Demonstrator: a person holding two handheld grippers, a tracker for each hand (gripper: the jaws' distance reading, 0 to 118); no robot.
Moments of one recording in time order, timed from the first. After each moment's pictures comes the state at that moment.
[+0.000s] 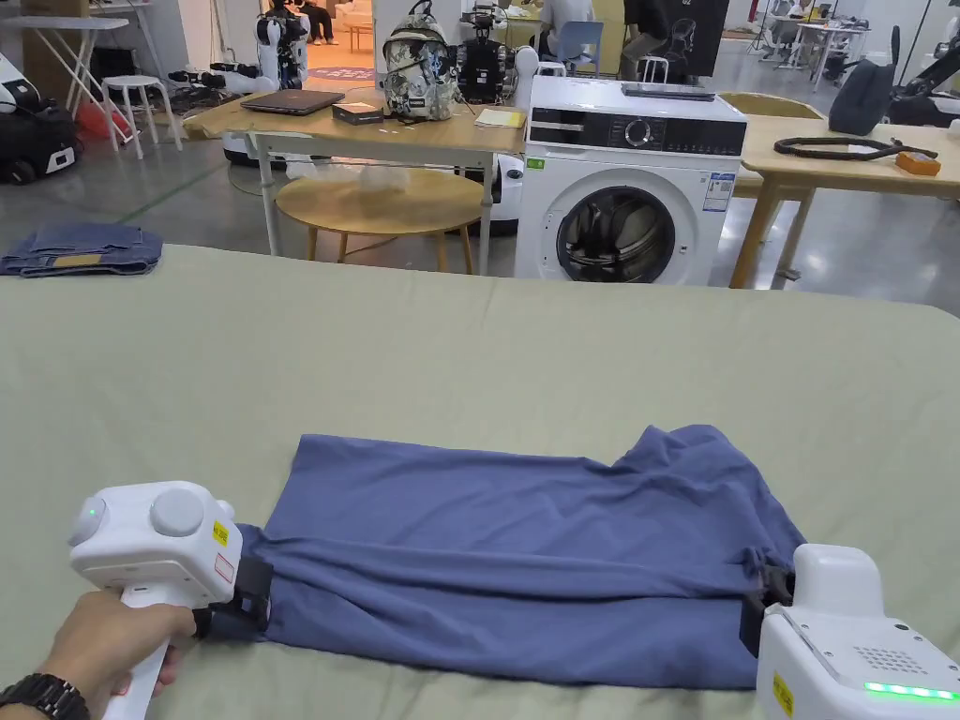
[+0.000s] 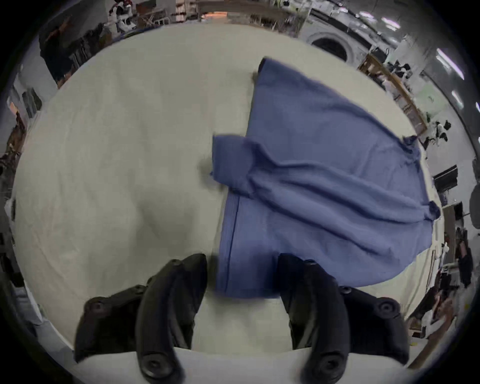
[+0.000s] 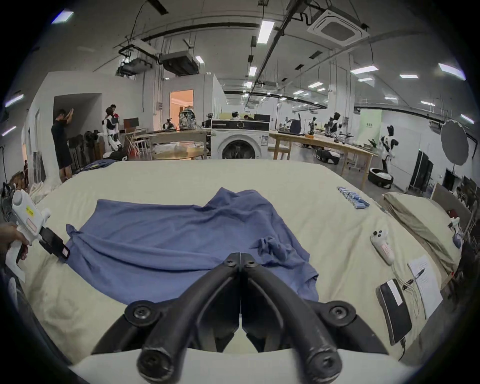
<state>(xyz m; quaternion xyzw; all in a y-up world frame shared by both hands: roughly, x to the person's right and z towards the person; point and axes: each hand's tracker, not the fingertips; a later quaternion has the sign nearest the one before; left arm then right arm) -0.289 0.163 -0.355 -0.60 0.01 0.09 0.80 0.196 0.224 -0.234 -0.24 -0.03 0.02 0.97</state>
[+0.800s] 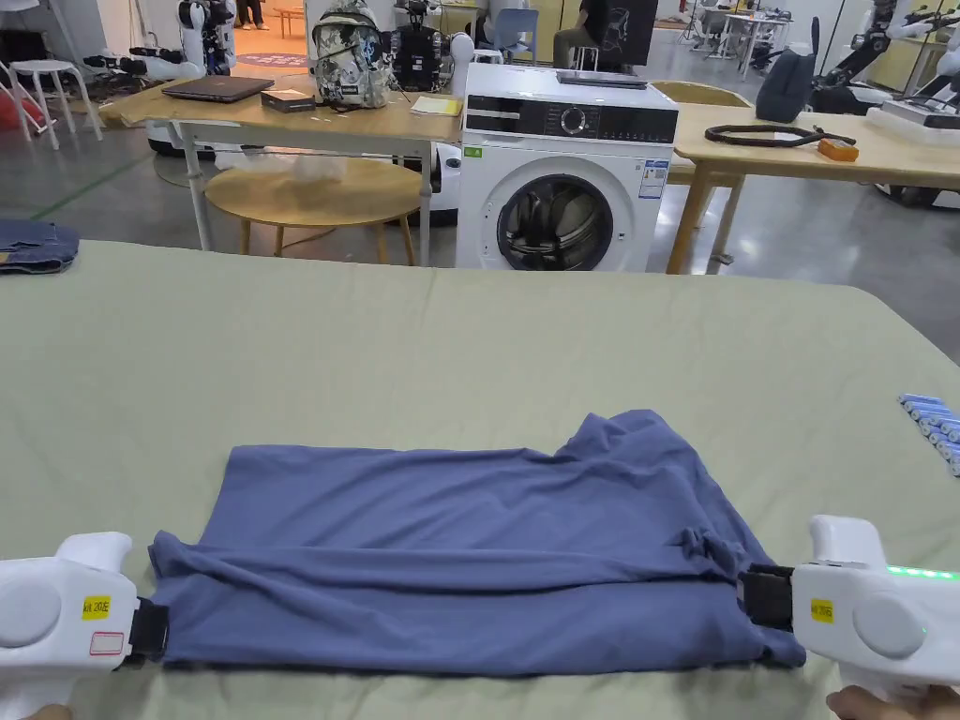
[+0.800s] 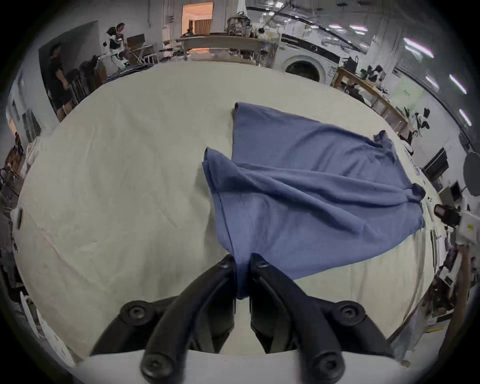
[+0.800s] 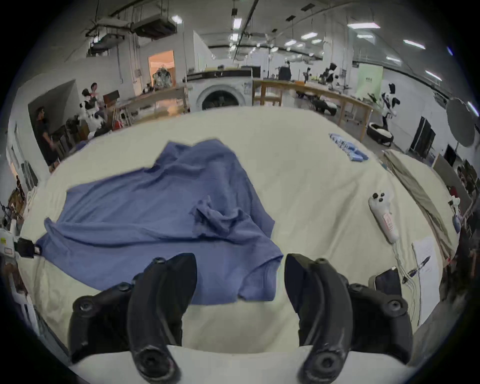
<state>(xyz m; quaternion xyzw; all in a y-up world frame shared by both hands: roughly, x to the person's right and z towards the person) -0.288 0.195 -0.284 -0.50 -0.02 0.07 0.86 0.305 0.195 -0.302 -0.42 -0.04 -0.01 0.91</state>
